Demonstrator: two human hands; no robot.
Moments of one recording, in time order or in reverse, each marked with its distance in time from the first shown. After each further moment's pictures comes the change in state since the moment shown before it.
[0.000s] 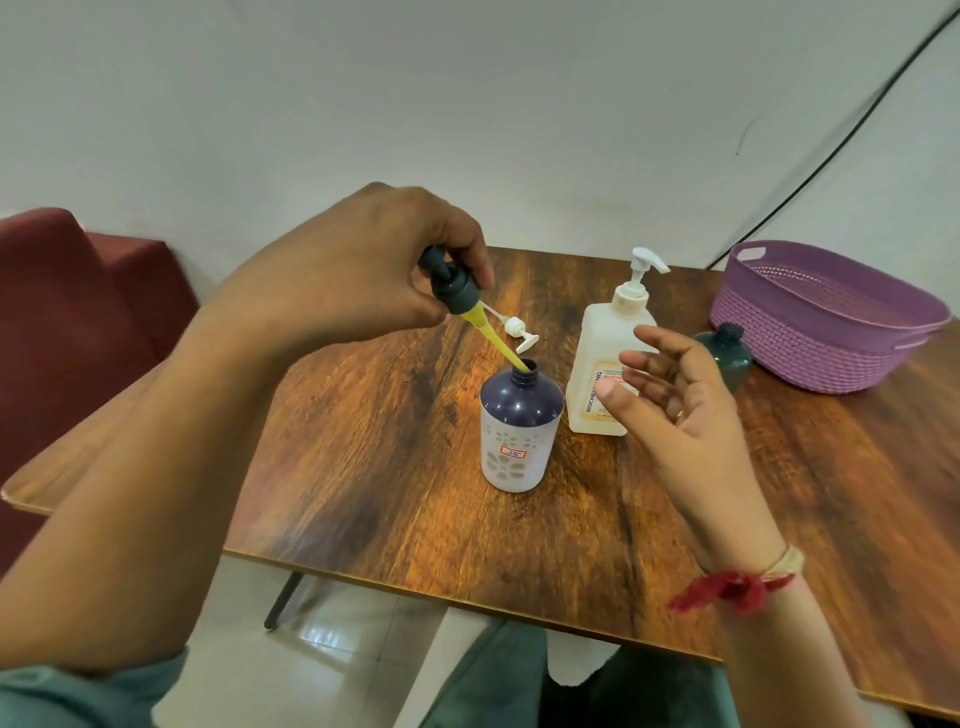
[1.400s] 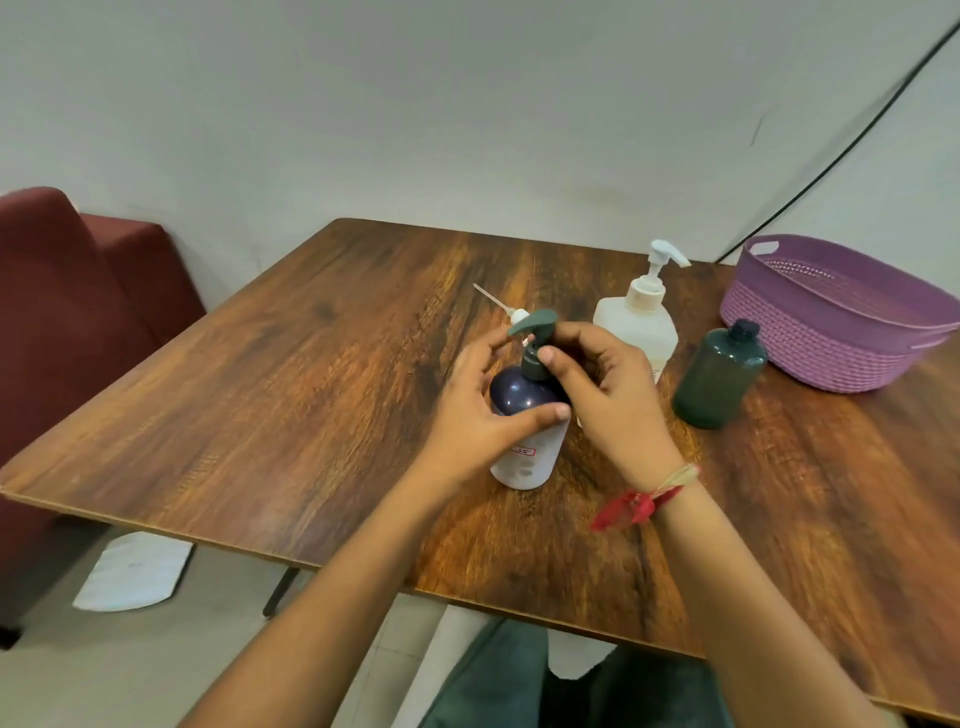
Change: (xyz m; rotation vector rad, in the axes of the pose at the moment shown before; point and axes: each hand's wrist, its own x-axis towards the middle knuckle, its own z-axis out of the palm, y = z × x) left_hand 0.007 -0.030 0.198 -0.932 0.386 -0.141; right_hand 0.043 0.024 0.047 -0.134 -0.170 -0.205
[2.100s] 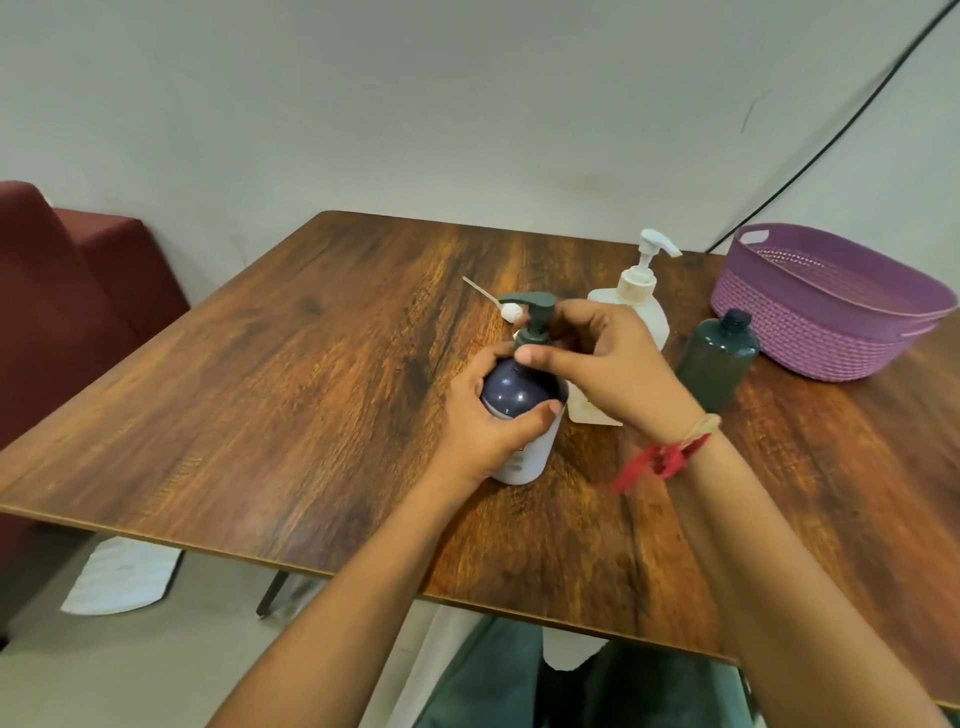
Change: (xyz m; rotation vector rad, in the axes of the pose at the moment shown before) left_hand 0.002 -0.016 0.018 -0.054 0.059 0.067; right_hand 0.023 -0.013 -0.017 -0.051 -0.199 0.130
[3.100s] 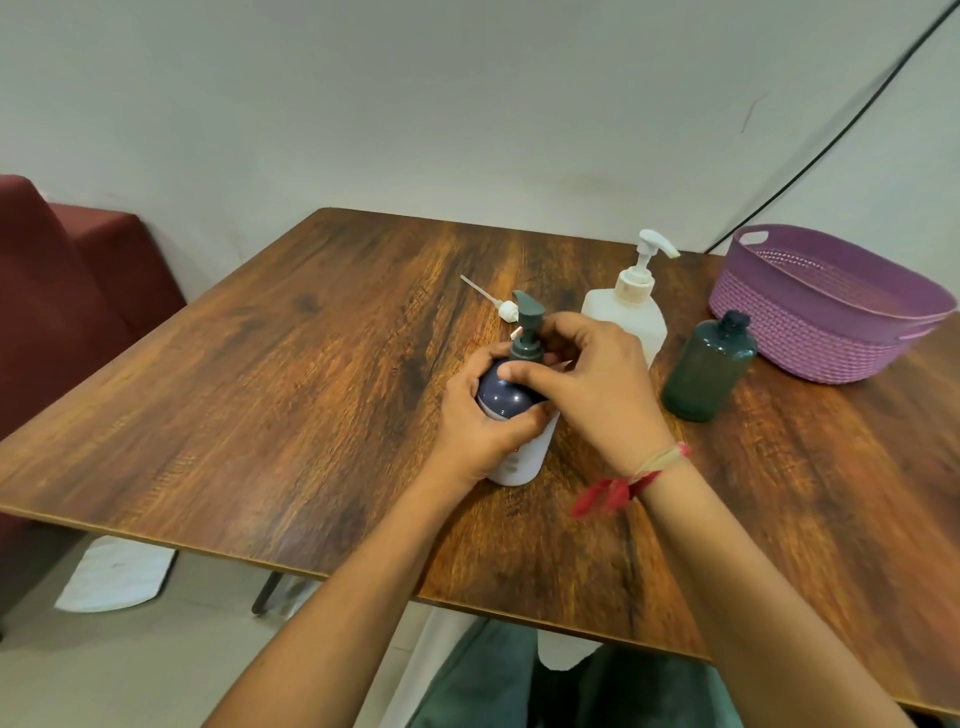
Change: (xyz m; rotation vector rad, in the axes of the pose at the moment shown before) left_hand 0.002 -0.001 0.002 -0.069 0.014 -0.015; right_hand -0.010 -0.003 0.015 -0.293 0.187 0.010
